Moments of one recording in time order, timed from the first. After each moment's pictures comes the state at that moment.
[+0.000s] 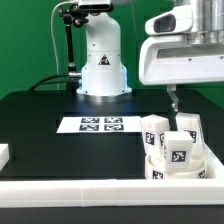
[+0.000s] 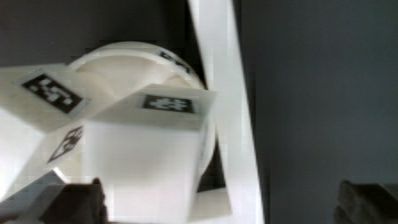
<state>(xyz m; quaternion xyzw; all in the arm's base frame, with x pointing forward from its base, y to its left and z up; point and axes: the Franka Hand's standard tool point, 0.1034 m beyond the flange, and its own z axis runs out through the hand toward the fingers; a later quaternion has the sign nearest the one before) 0.598 0.127 0.111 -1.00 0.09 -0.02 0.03</state>
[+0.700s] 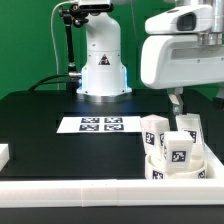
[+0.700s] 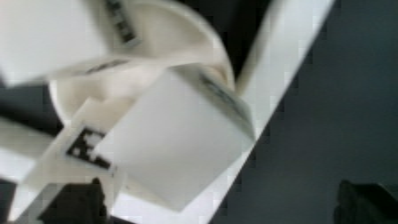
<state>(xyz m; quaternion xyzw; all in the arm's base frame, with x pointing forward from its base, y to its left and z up) 0.598 0.121 0.109 -0.97 -0.24 -0.03 -0.01</state>
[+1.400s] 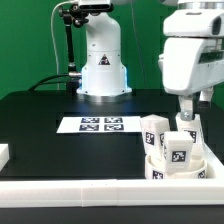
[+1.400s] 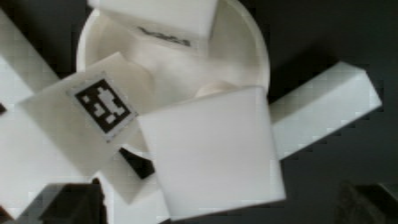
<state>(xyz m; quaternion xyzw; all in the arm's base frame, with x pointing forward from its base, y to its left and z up) 0.595 0.118 0.099 -0.88 -0.47 -0.01 -0.04</state>
